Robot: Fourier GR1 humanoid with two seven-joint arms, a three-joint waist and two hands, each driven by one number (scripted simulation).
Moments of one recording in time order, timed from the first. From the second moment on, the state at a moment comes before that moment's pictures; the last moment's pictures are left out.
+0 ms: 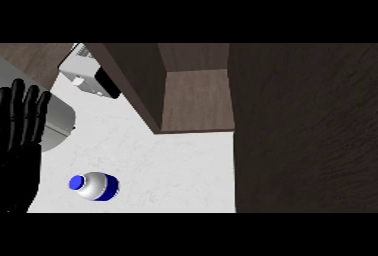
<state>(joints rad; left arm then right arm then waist) 0.01 0.08 0.03 -2.10 -0.03 0.01 -0.01 0.03 -0.12 0.00 -2.10 -0.01 -0.02 0.01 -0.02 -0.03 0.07</state>
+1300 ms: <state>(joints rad) 0.67 0.13 -0.29 -2.43 0.24 -0.21 0.18 0.39 -0.15 0.02 -2.41 -0.26 0.16 0.19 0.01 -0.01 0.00</state>
